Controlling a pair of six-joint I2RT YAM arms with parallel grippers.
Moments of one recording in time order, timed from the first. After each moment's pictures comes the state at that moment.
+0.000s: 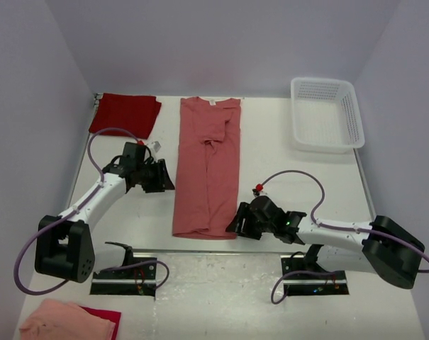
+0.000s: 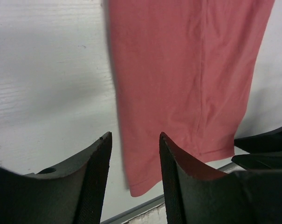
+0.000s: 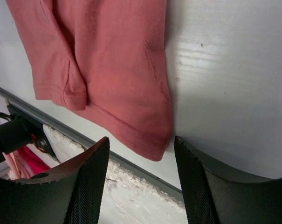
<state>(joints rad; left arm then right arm) -0.20 1.28 0.78 -0.53 0.33 -0.38 0.95 1.17 0.36 -0.03 -0.05 1.16</state>
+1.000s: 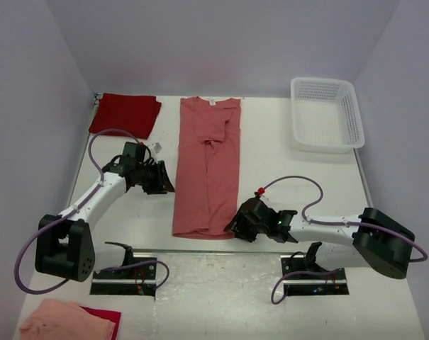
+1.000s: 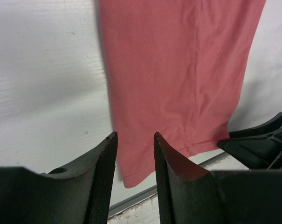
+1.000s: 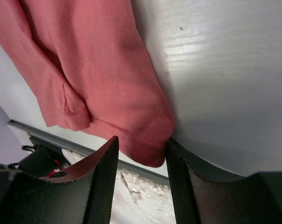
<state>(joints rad) -0.20 1.27 0.79 -0.57 0.39 -0.39 1.03 1.26 0.41 -0.09 0.06 1.46</state>
